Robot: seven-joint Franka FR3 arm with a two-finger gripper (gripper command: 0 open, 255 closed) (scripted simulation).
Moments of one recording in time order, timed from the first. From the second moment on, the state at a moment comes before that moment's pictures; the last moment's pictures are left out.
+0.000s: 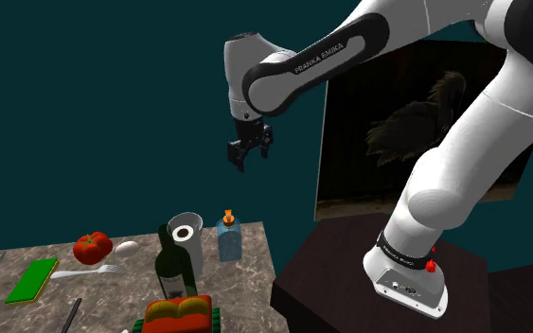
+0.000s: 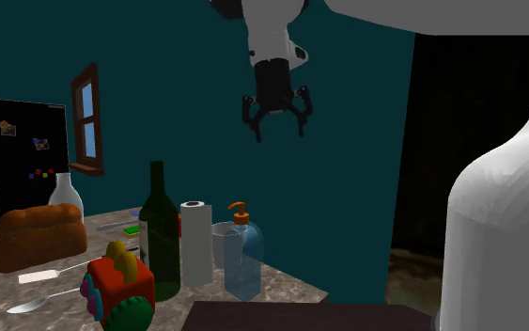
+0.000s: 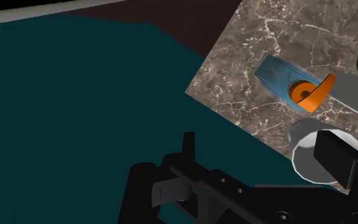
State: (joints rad) arm 0.03 -0.20 0.27 -2.35 -0.06 2.09 0.47
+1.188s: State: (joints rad) arm 0.18 0.51 0.30 -1.85 -0.32 2.22 0.82
